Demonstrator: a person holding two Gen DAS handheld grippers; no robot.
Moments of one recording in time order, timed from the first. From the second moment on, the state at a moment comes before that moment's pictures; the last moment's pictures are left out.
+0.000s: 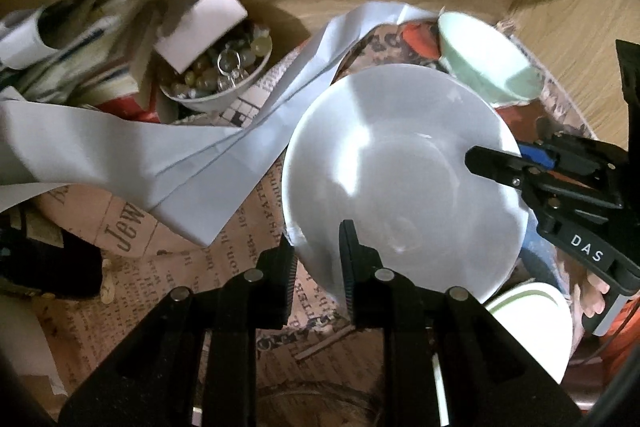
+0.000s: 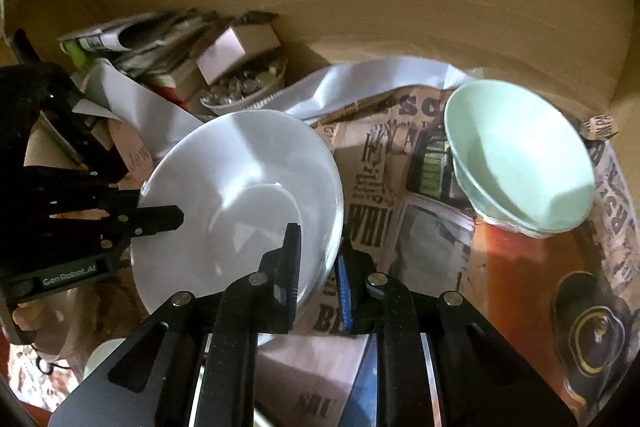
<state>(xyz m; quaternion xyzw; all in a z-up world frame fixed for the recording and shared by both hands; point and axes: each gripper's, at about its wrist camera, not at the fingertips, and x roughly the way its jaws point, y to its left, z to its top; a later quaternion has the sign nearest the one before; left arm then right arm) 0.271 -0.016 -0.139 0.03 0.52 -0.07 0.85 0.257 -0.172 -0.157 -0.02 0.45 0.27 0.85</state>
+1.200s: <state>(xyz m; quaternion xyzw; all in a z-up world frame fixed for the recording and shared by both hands) 0.104 0.052 -0.069 -0.01 0.38 -0.01 0.93 0.126 -0.109 -0.087 -0.04 0.37 0.33 0.87</state>
